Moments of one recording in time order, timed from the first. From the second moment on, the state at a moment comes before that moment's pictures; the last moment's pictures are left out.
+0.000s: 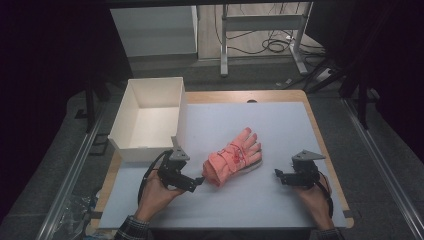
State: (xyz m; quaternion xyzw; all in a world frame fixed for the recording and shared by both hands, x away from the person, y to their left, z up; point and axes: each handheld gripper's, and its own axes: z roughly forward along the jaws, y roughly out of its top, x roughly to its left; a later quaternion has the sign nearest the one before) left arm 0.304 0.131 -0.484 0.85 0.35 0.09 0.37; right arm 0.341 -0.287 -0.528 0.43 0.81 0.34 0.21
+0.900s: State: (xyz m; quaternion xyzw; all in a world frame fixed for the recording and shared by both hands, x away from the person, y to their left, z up) left arm 0.369 0.015 -0.454 0.91 0.26 0.09 0.32; right arm 0.342 -0.286 -0.530 0.43 0.81 0.33 0.21
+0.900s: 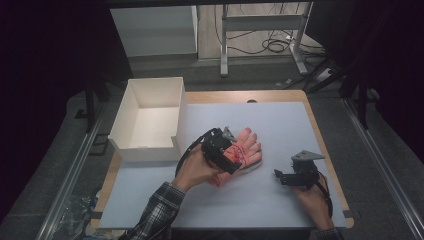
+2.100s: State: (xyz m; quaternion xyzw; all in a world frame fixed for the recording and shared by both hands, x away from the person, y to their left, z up) left arm 0.373 -0.004 -0.507 0.93 0.28 0.07 0.24; right arm 0.342 -0.286 -0.531 0.43 0.81 0.34 0.21
